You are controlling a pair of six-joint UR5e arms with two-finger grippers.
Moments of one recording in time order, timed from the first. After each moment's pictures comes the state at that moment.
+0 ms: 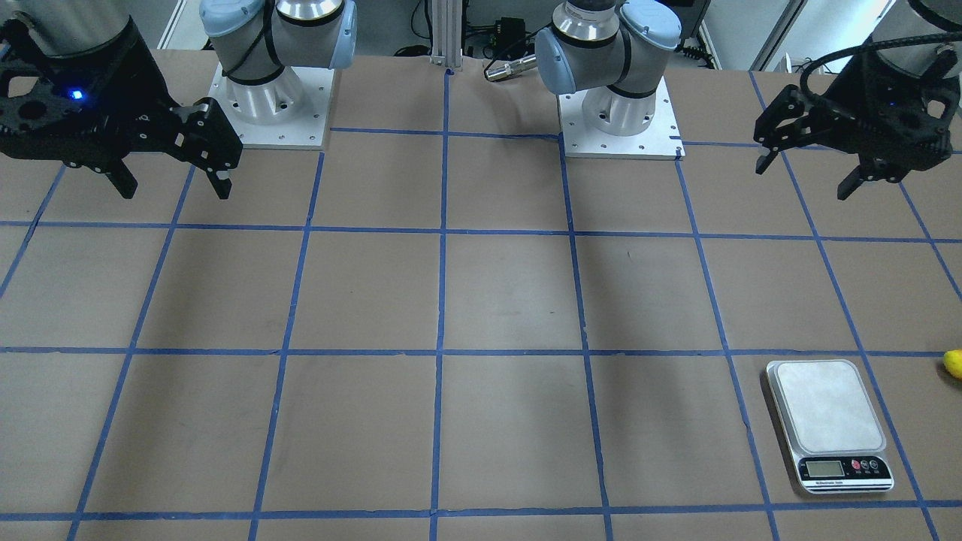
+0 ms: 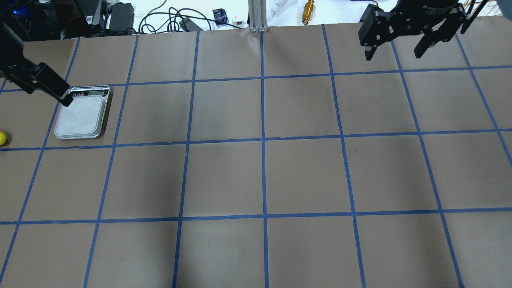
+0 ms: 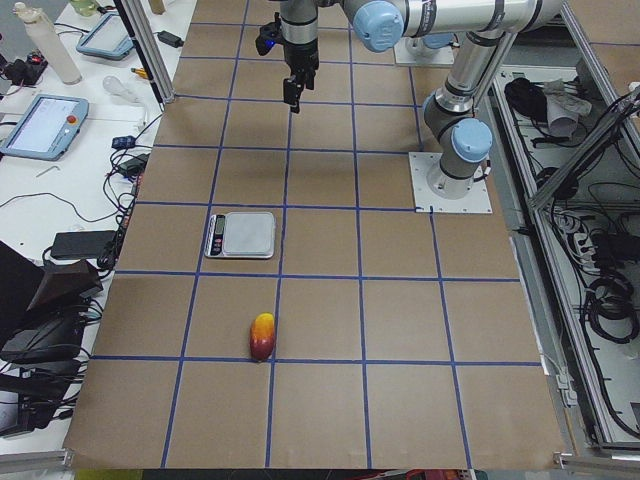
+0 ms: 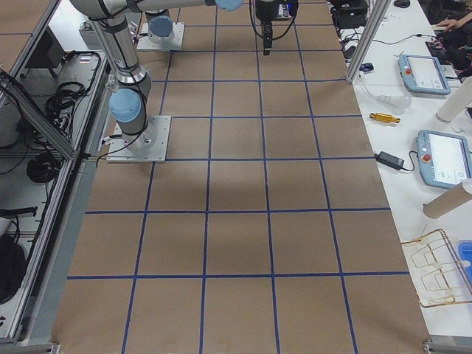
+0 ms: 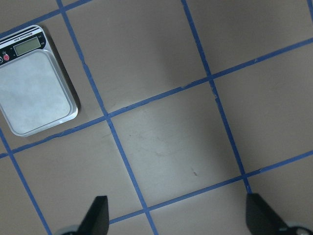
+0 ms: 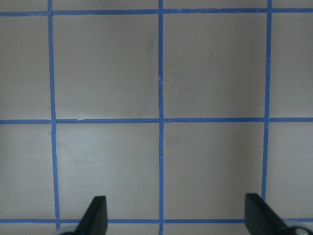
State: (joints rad) left arm -1.19 -1.53 -1.52 -1.68 1.59 0.78; right arm 1.54 -1.52 1.41 -1.53 -1.56 -0.04
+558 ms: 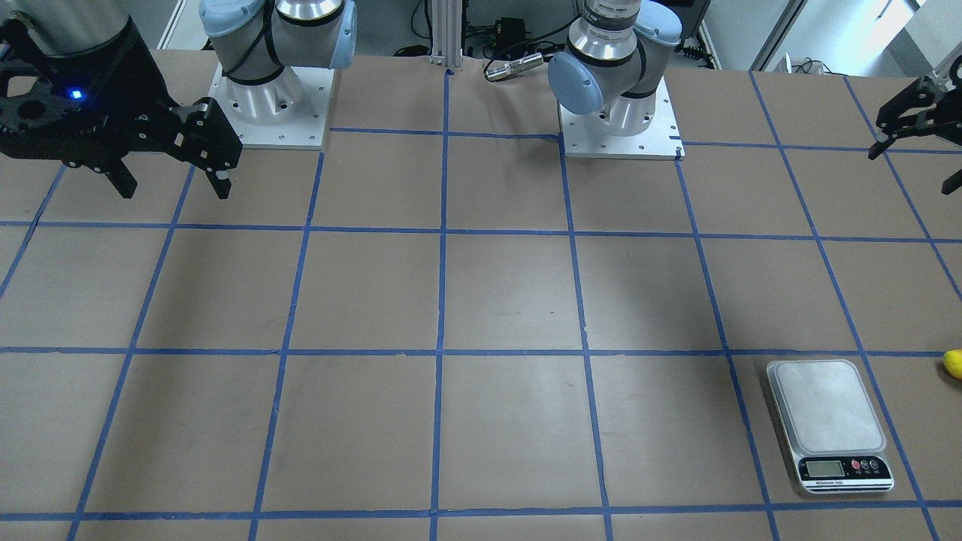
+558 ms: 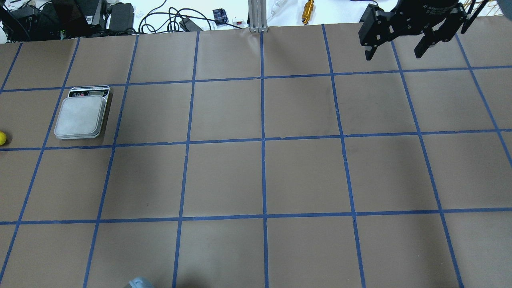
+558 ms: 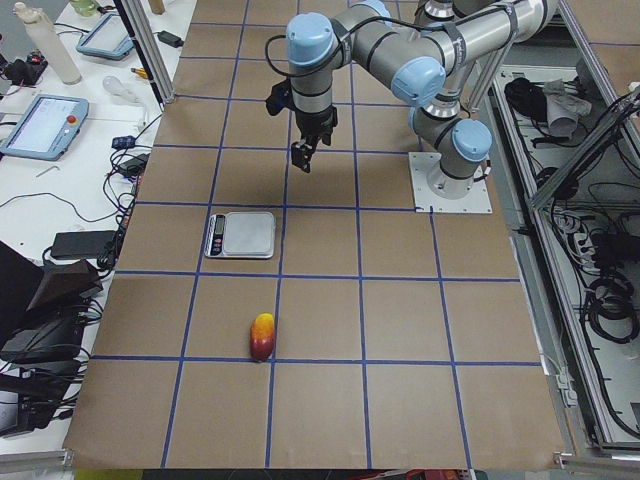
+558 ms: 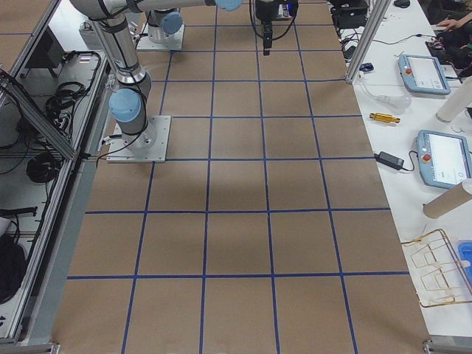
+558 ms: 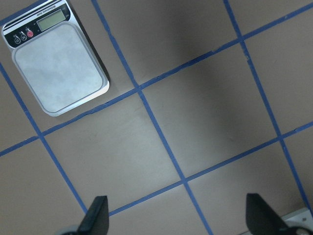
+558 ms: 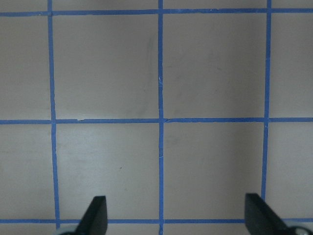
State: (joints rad) left arm -0.84 -1.59 -1.52 -1.67 1.58 1.31; right arm 1.54 -1.53 1.41 -1.53 -1.56 -0.04
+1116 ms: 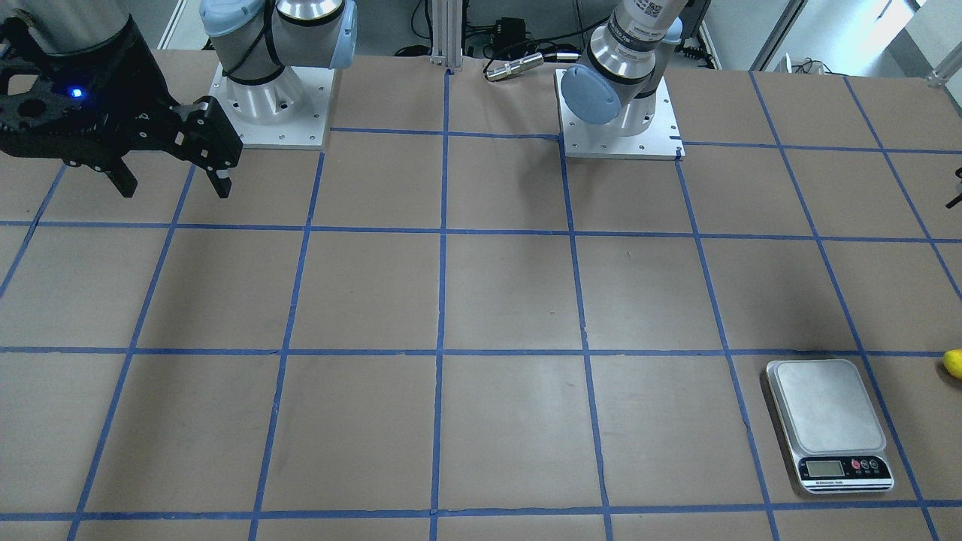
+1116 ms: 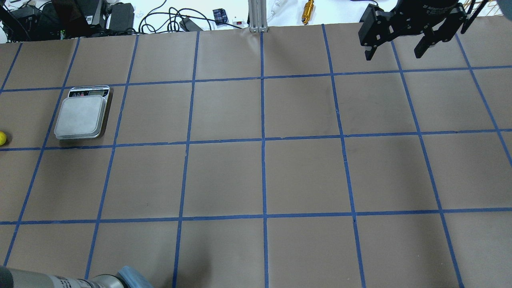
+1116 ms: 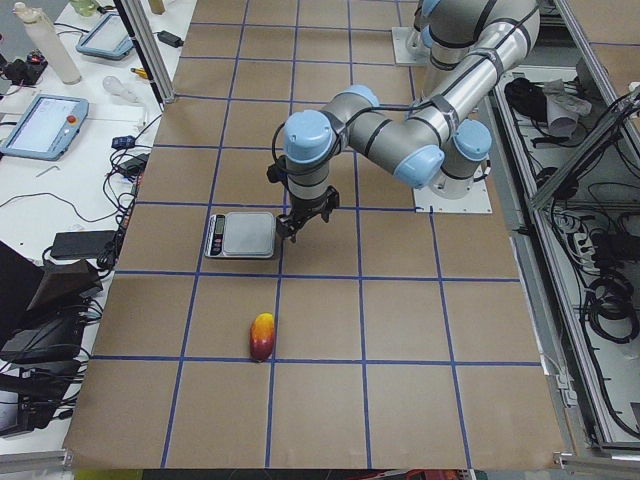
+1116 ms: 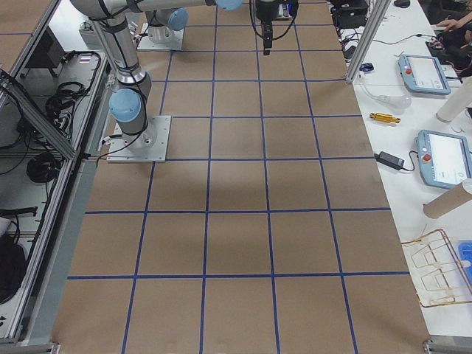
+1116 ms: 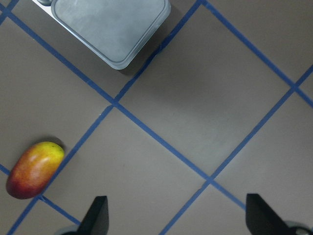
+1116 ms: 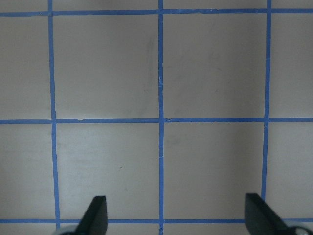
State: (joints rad) left arm -0.70 -1.82 -1.51 -1.35 1.58 1.92; right arm 1.54 -1.53 1.41 -1.53 -1.56 -0.04
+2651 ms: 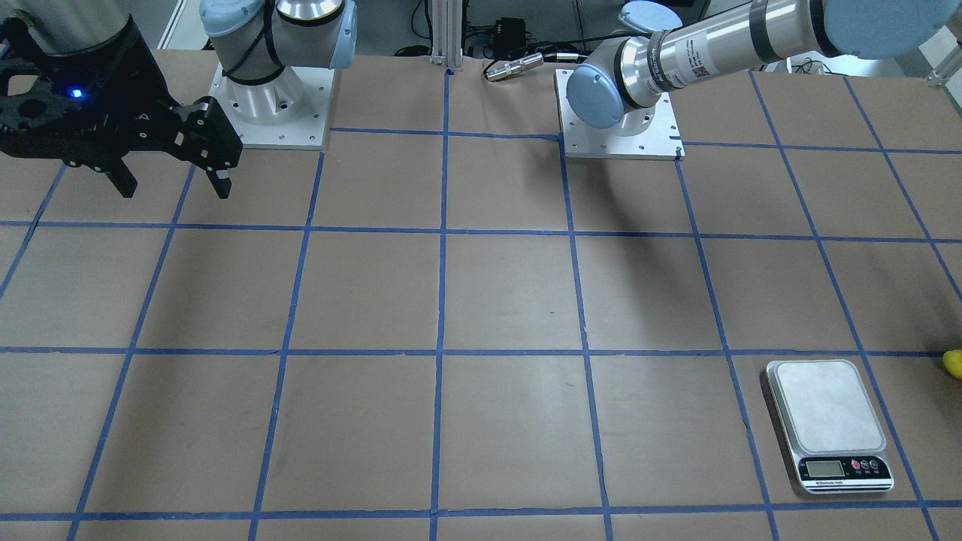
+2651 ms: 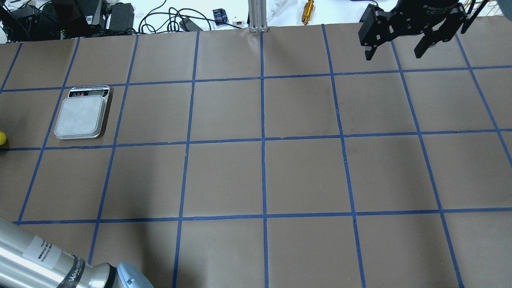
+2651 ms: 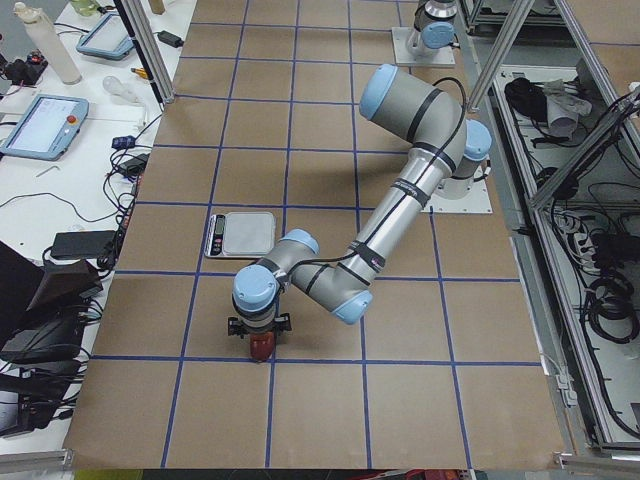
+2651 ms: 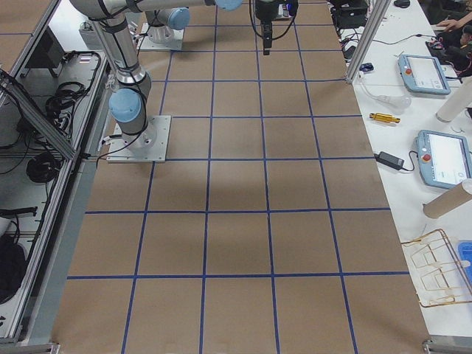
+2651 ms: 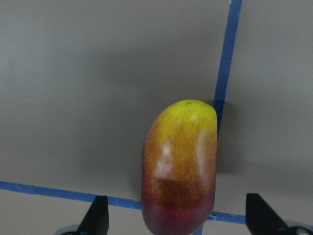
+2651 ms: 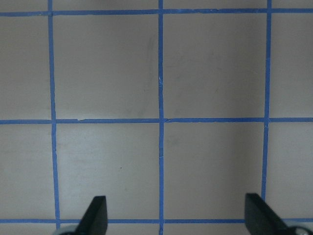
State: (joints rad) left arm -0.65 -2.34 -1.19 -1.11 1.53 2.39; right arm 1.54 -1.53 1.41 -1.53 -1.56 -0.04
